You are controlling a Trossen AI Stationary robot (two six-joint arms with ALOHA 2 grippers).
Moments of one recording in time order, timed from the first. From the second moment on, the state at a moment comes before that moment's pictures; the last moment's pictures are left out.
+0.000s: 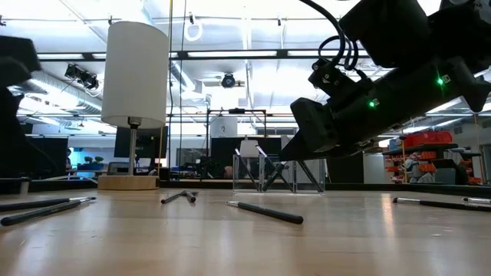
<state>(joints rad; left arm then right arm) -0.96 1.76 0.92 -1.06 -0.67 -2.21 0.36 1.90 0.76 0.47 0.92 0.49</state>
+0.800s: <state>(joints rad) -0.90 1.85 0.74 -0.62 -0.91 -1.95 0.36 1.90 0.76 0.48 0.92 0.52</state>
